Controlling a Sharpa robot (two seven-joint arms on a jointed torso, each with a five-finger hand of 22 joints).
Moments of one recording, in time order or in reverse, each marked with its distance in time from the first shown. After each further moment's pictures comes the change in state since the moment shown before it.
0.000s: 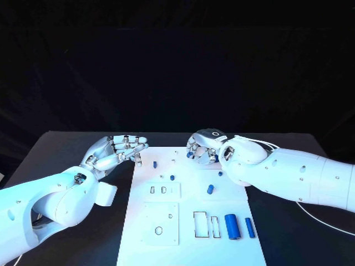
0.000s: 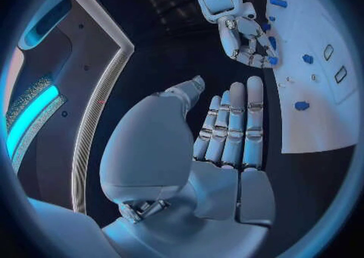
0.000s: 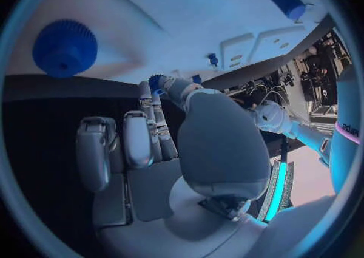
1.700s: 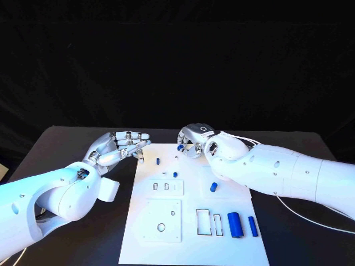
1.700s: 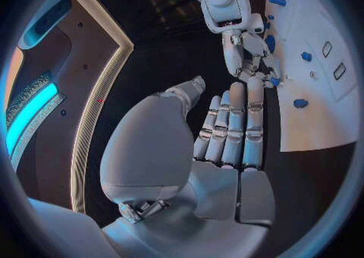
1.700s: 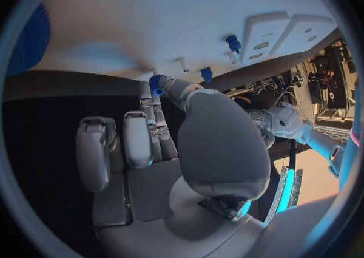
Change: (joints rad) left arm 0.010 0.006 0.000 -0.002 0.001 0.003 -0.009; left_hand 0.000 0.000 0.000 0.000 0.000 0.000 0.000 0.000 0.000 0.000 0.000 0.000 0.000 0.000 0.000 0.000 -0.001 -0.002 -0.004 -0.004 0.003 0.002; right arm -0.008 0.146 0.002 -0.136 -0.008 -0.026 -0.065; right_hand 0.000 0.000 0.000 0.000 0.004 -0.006 0.002 0.003 0.008 0.000 0.000 0.000 -0.001 0.000 0.000 0.003 -0.004 0.000 0.000 0.000 0.000 0.000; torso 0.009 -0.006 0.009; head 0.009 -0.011
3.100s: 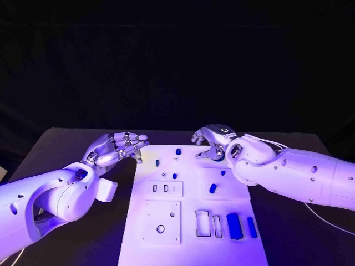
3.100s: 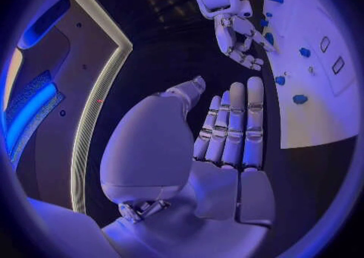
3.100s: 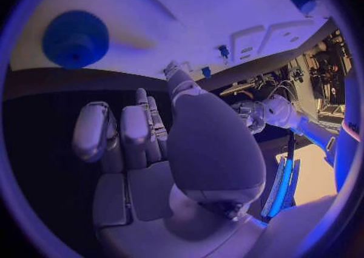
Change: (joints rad) left arm 0.002 -0.009 0.000 -0.010 0.001 0.003 -0.004; left_hand 0.000 0.000 0.003 -0.003 0.000 -0.004 0.004 0.000 0.000 -0.007 0.000 0.000 0.000 0.000 0.000 0.000 -0.001 0.000 -0.004 0.004 0.005 0.003; right arm 0.012 -0.205 0.005 0.186 0.022 -0.031 0.002; right_hand 0.153 0.019 -0.469 0.097 -0.064 -0.156 0.018 -0.109 0.003 -0.171 0.023 0.009 0.034 -0.018 0.018 -0.114 -0.231 0.016 -0.097 0.011 -0.207 -0.117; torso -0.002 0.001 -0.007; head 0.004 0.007
